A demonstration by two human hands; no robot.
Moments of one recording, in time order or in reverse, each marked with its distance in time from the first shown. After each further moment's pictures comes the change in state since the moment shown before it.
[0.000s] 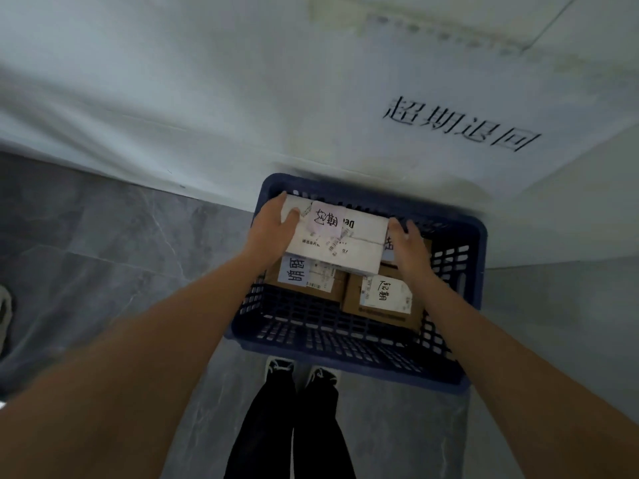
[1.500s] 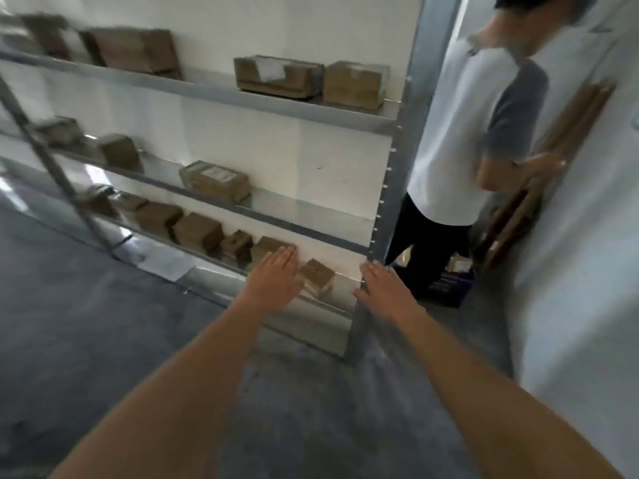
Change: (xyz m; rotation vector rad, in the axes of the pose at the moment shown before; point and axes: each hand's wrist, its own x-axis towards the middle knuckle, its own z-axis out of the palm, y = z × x) left_hand -0.826 -0.093 -0.243 0.506 0.987 -0.961; right_hand -0.745 -0.104 0.233 -1.325 -1.063 -2.315
